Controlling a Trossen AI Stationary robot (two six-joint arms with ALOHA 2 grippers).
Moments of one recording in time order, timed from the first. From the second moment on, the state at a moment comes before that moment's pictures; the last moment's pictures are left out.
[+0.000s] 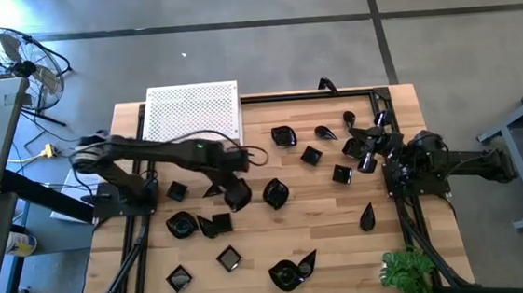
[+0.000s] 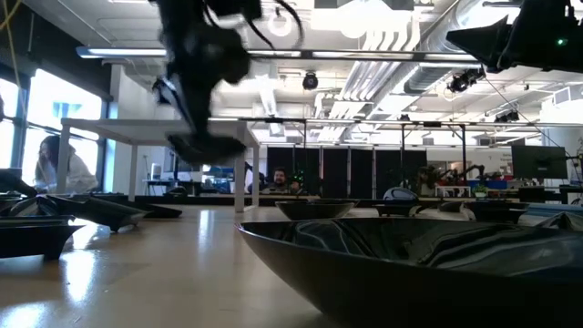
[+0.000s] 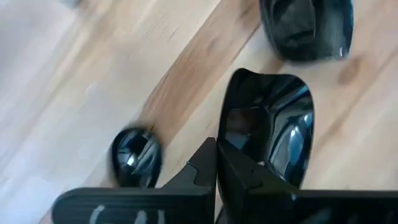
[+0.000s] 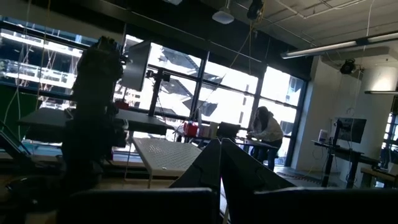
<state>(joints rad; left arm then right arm) 0.00 1.55 1.23 -0.94 -0.01 -0.66 -0.13 0.13 0.05 0.45 0.23 -0.30</state>
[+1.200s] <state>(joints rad) 1.01 1.13 1.29 -1.23 -0.04 -0.07 -0.13 0.15 0.05 0.47 0.18 -0.24</state>
